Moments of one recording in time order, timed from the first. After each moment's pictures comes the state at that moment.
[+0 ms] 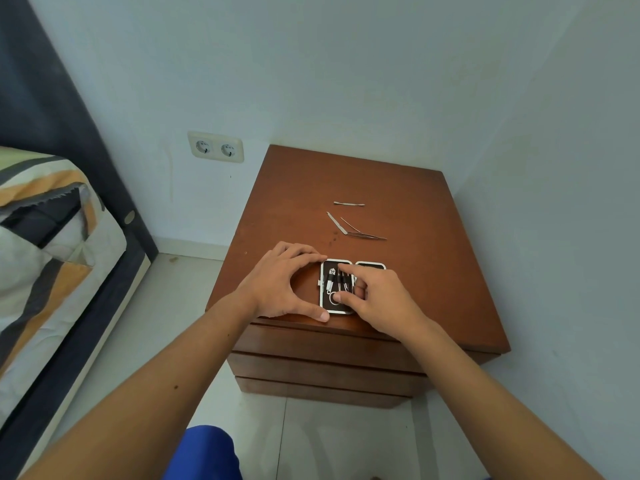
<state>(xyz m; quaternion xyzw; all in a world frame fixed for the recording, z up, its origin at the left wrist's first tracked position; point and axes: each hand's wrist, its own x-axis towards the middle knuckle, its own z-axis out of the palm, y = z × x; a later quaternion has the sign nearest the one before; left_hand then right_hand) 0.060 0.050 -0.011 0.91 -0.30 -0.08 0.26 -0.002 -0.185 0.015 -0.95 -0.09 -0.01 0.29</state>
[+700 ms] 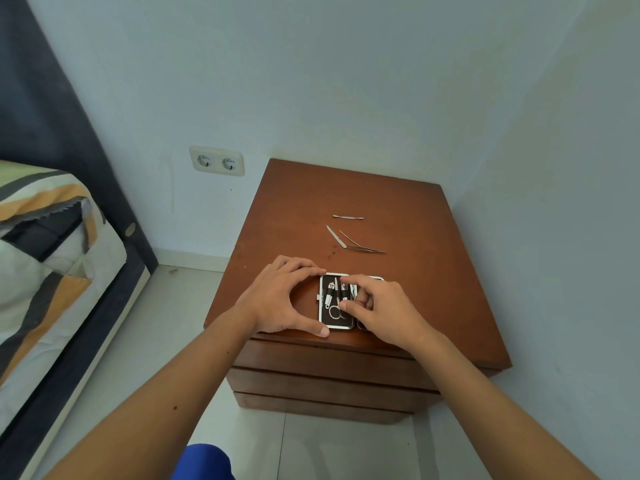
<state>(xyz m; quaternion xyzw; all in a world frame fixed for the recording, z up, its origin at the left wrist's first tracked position) 0.057 0.050 -0.008 0.91 -0.29 -0.07 0.27 0.003 -0.197 0.014 -0.94 -0.07 0.02 0.34</state>
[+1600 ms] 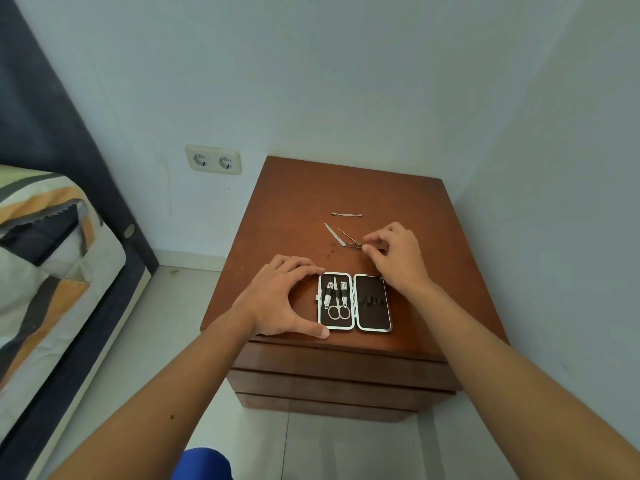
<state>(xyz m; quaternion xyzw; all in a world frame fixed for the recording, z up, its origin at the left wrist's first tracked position) 0.057 0.048 -0.005 0.92 -0.29 -0.07 0.27 0.089 -0.231 0.011 -0.95 0.00 -0.13 0.27</state>
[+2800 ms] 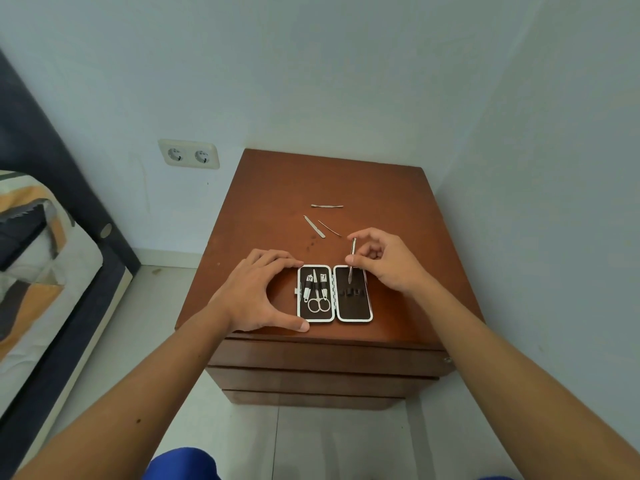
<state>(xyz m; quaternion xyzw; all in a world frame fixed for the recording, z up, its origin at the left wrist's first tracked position) 0.056 0.047 -0.005 0.92 -0.28 -0.06 0.28 0.061 -0.257 0.015 -0.87 -0.03 0.03 0.49</state>
